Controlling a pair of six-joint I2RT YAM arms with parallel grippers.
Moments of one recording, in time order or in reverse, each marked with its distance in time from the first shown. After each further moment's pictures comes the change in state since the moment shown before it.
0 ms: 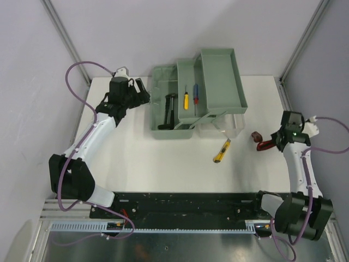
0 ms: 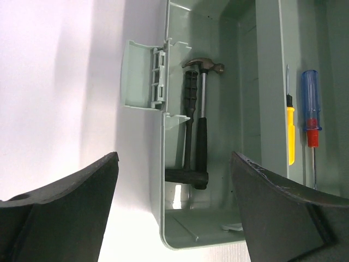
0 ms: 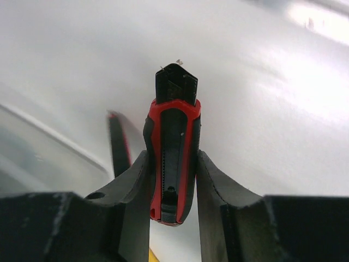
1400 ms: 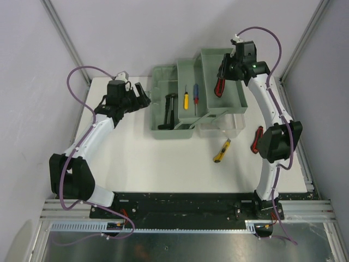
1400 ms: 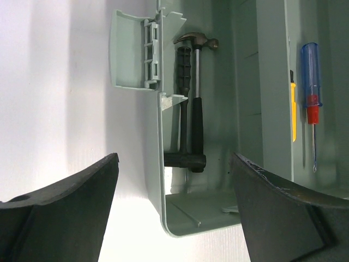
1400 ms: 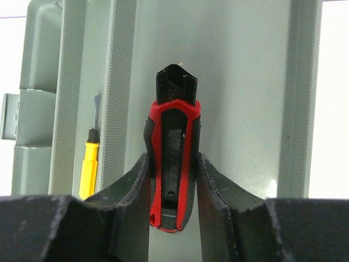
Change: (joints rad) left arm 0.050 0.000 -0.052 0.003 0.144 -0.002; right arm 0.449 0.840 1.235 -0.007 -0.389 -0.652
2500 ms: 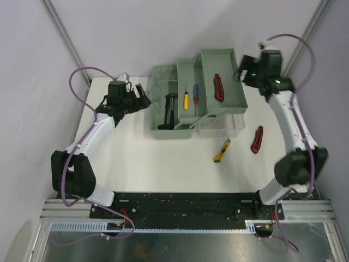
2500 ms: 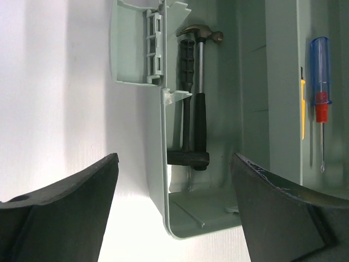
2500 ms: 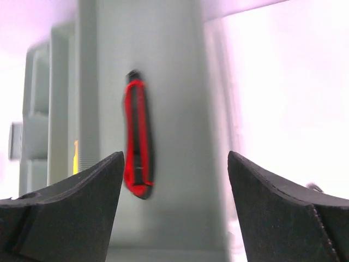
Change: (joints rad) left arm 0.009 0.024 -0.002 0.002 0.019 0.000; right arm -0.051 -0.226 -0.234 0.056 0.053 0.044
